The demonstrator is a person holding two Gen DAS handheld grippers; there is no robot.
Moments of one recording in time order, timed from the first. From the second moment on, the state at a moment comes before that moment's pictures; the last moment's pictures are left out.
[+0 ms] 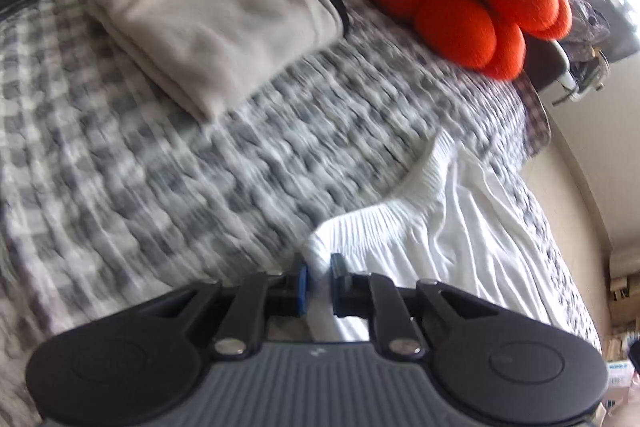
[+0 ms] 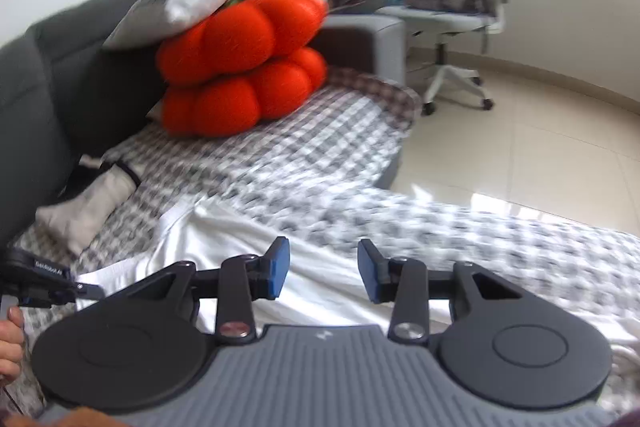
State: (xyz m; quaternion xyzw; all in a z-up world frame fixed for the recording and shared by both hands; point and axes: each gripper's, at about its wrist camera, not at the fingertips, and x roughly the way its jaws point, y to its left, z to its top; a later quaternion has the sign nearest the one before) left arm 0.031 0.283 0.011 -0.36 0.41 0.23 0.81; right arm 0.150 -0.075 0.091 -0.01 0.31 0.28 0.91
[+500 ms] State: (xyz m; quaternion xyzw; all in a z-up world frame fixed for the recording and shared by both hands) left arm 0.022 0.315 0.011 -0.35 0.40 0.27 0.80; right arm 0.126 -0.148 0.063 0.06 0.34 0.24 0.91
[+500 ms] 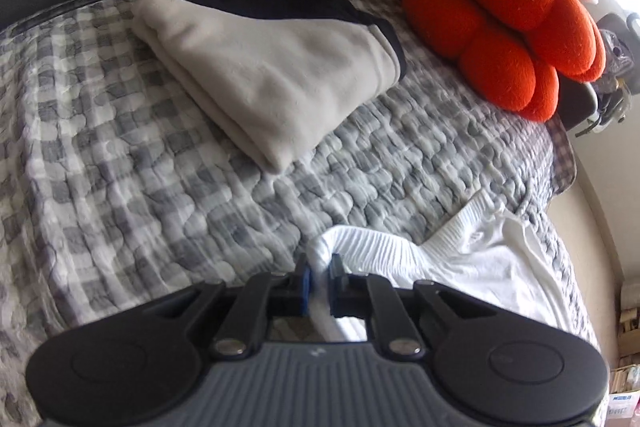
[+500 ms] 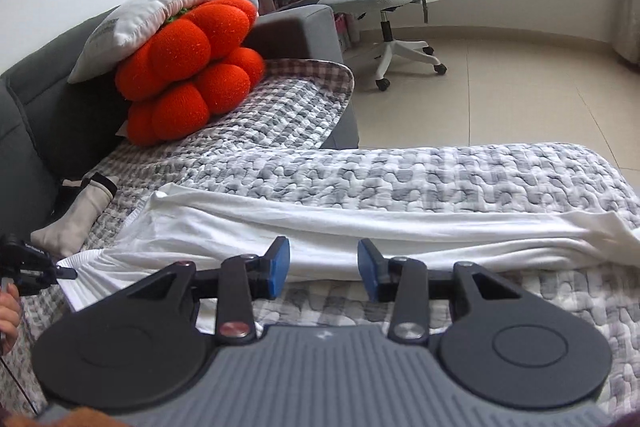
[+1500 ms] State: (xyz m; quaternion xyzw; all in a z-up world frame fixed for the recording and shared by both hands) left arm 0.027 0.275 0.042 -0.22 0.40 0.25 0.86; right arm 0.197 -0.213 0.009 -0.15 0.34 0.14 0.92
